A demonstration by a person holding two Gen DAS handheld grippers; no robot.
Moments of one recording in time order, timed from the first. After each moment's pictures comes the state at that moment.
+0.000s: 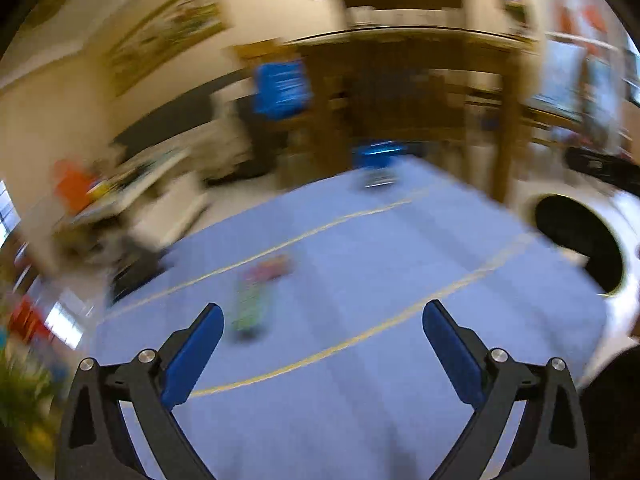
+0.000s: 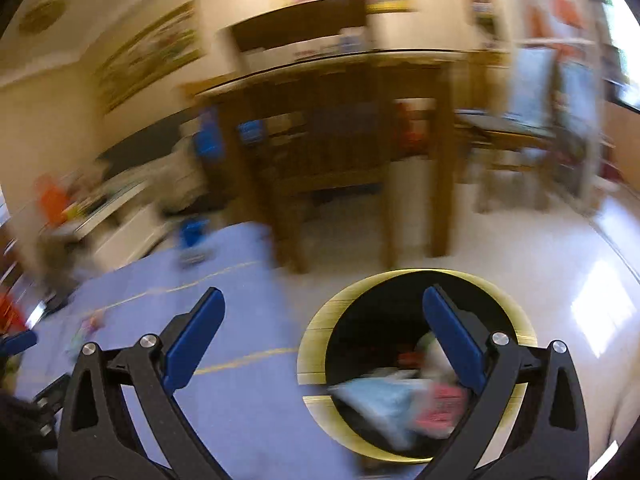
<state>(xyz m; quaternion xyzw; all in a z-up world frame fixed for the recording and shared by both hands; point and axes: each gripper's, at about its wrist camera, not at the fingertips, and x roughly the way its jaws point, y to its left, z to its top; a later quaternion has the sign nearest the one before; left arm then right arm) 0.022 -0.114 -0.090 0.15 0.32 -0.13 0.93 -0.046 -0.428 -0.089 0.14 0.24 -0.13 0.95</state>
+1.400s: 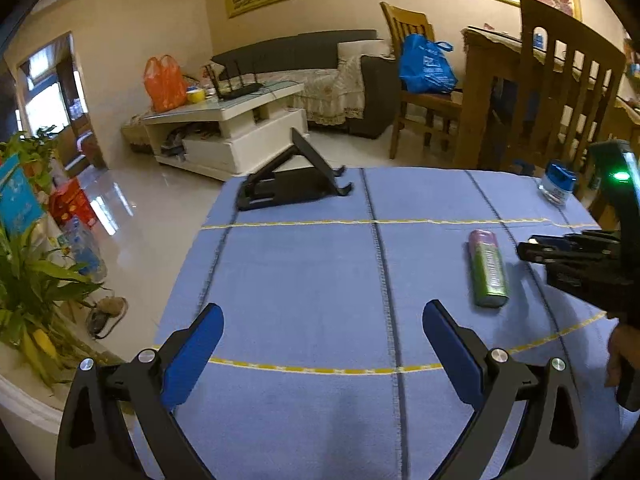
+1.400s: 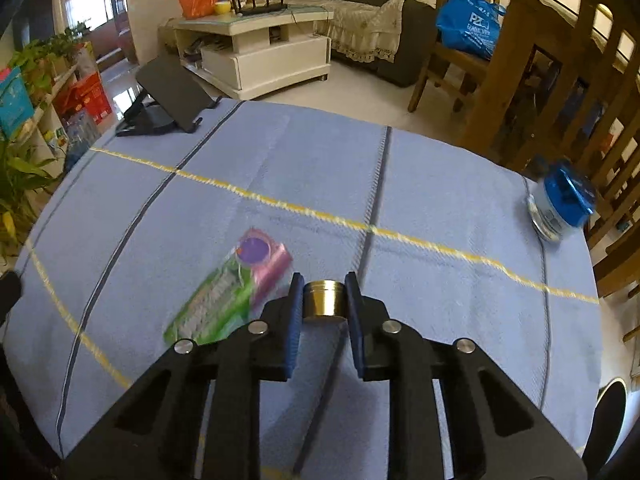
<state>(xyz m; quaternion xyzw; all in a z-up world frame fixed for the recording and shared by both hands) 0.072 0.054 -0.104 0.03 0.37 0.00 0.93 0.165 -0.146 -0.157 -0.07 0.44 0.12 0.89</state>
